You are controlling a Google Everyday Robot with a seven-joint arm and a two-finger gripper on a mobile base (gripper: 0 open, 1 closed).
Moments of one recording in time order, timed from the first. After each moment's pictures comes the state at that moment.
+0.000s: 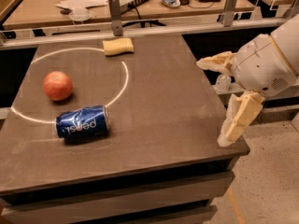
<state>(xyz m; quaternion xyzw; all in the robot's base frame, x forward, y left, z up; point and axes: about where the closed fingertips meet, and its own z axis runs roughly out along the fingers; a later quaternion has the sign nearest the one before) 0.429 -0.121 0.938 -0.70 0.64 0.17 0.29</state>
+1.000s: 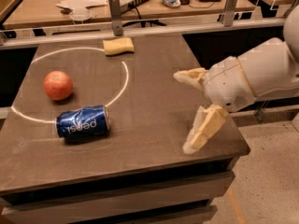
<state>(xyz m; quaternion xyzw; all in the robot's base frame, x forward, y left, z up) 0.436 -0.062 0.903 -0.67 0.62 0.24 0.33</state>
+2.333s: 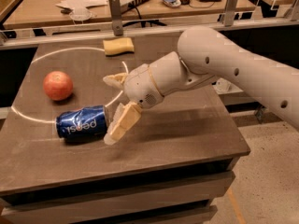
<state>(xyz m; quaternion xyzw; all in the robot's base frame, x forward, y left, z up) 0.476 0.107 0.868 -0.66 0.55 0.36 0.36</state>
